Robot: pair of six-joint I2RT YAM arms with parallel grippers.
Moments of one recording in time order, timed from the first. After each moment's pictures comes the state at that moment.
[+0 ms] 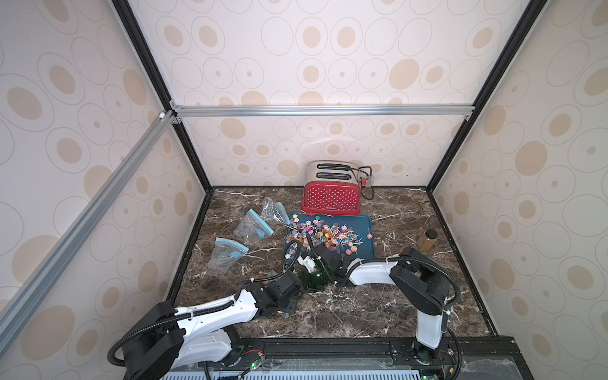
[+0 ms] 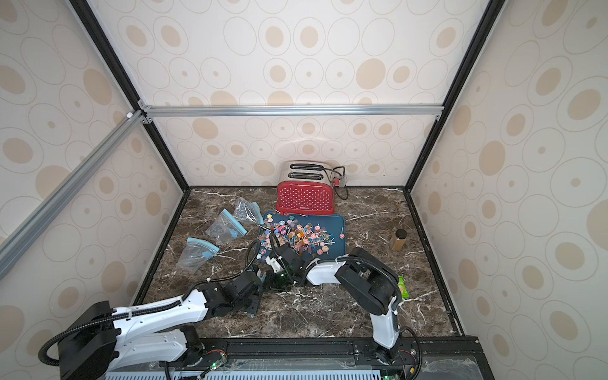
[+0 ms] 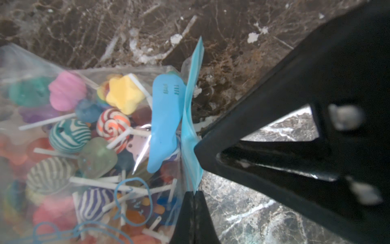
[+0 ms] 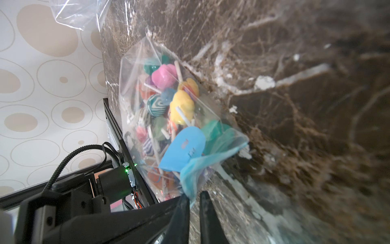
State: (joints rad) left arm -0.93 1.15 0.50 -0.49 -0.17 -0.65; right arm 0.92 1.92 1.00 0.08 -0.57 0.90
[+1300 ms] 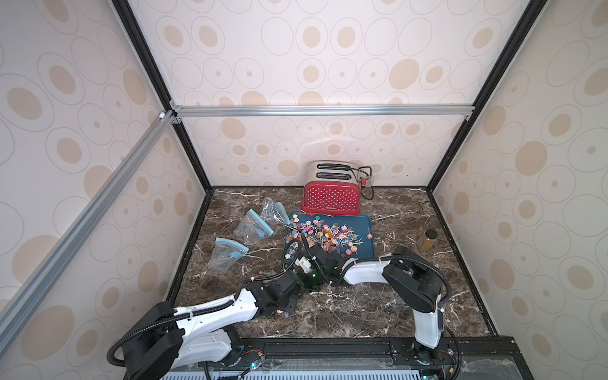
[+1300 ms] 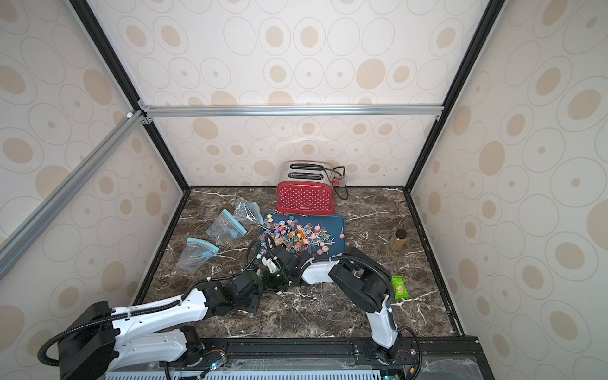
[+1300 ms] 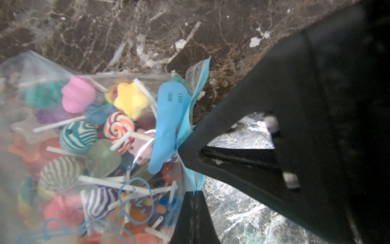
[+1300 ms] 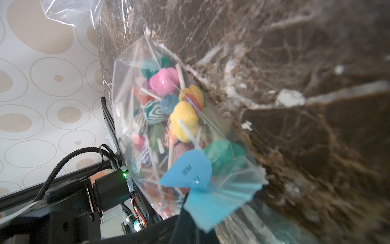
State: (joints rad) left arm -0.93 1.15 0.52 -0.52 -0.19 -0.65; right arm 0.94 1.97 1.06 0.07 -0.57 0.90
